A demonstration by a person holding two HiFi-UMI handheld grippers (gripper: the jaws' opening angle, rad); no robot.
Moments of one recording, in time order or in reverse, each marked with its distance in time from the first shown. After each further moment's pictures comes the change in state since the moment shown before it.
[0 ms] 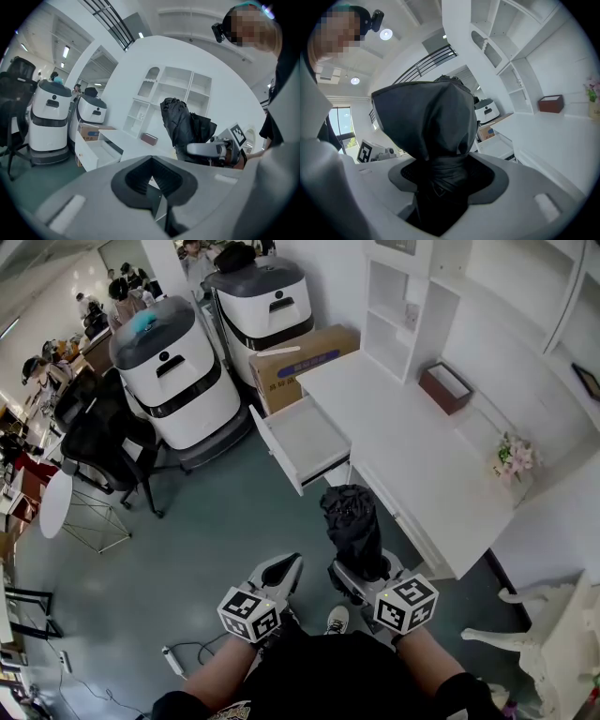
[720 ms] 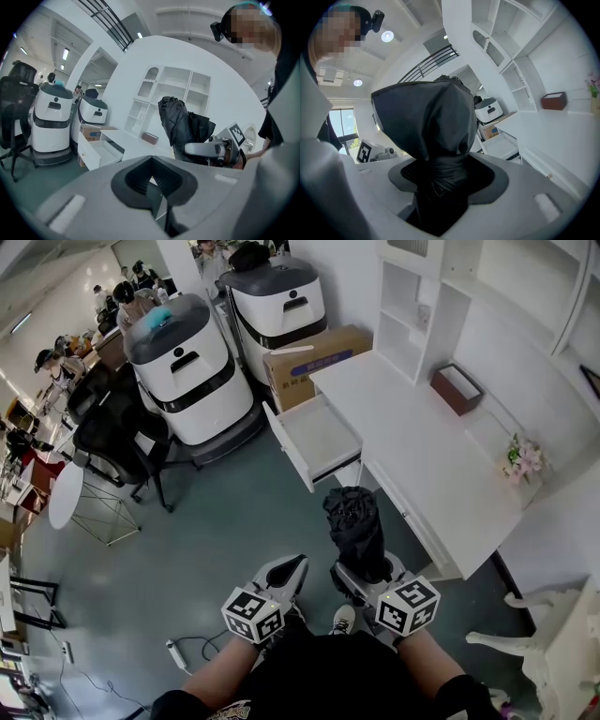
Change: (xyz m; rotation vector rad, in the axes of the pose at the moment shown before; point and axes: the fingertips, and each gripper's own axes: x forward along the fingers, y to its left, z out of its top) left arm -0.020 -0.006 -0.004 0.015 0.004 0.018; right arm 0.001 0.020 -0.009 0.002 -0.002 0.037
